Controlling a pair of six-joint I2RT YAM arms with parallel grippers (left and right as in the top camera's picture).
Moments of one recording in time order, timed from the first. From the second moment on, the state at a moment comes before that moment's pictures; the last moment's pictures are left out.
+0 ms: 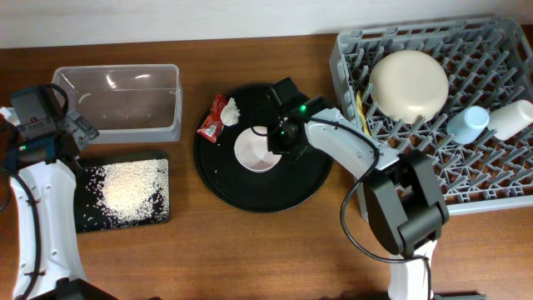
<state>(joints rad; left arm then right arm) 0.34 1.51 1.32 -0.74 -0.35 -0.36 0.49 2.08 1.55 -0.76 -0.11 0.52</state>
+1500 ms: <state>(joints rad) 0.34 1.51 1.32 -0.74 -0.35 -0.36 0.01 1.99 2.10 -0.96 0.89 -0.71</state>
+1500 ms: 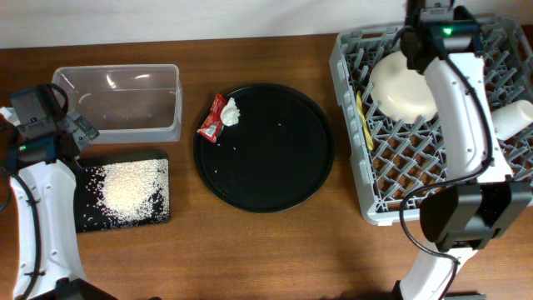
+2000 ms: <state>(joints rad) 0.34 1.51 1.32 -0.74 -0.35 -0.36 0.10 1.99 2.10 -1.07 0.98 -0.88</state>
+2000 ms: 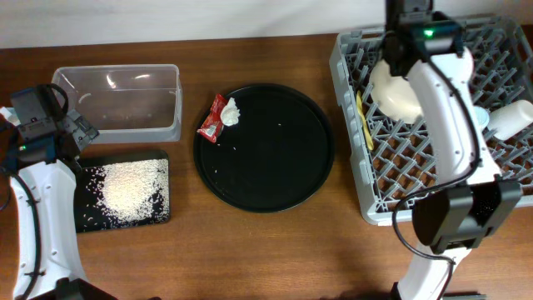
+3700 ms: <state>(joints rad) 0.34 1.51 1.32 -0.74 -0.35 -0.36 -0.26 2.31 2.08 -0.24 0.85 -1.68</state>
